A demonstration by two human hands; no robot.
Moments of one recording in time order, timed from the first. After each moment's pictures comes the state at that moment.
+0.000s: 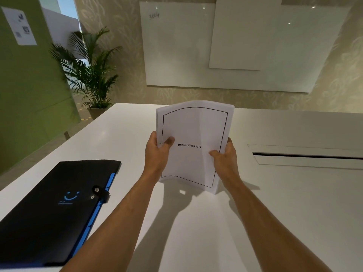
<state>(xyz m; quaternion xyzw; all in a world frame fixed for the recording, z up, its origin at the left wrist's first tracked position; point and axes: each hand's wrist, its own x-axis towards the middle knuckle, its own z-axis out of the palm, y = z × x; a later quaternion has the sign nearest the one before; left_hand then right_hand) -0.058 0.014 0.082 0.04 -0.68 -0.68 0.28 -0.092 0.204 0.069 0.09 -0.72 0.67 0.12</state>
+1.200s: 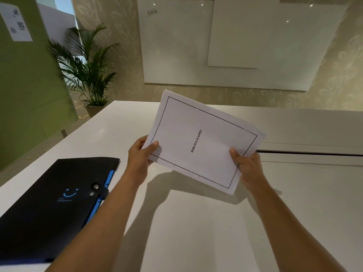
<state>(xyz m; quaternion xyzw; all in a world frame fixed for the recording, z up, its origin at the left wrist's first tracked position) -0.045 -0.028 0.066 0.09 -0.56 -0.81 0.18 -0.104 0.273 0.045 0.08 -0.61 0.78 0.09</state>
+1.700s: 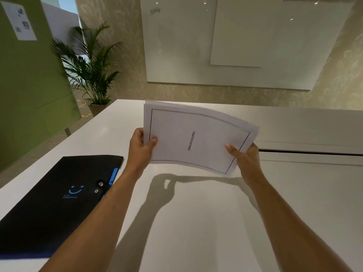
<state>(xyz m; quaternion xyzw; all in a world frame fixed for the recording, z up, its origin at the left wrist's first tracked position) -0.047 -0.042 0.071 0.04 -0.70 -0.65 0.28 -0.103 0.258 0.058 0.14 -0.66 0.73 0.12</state>
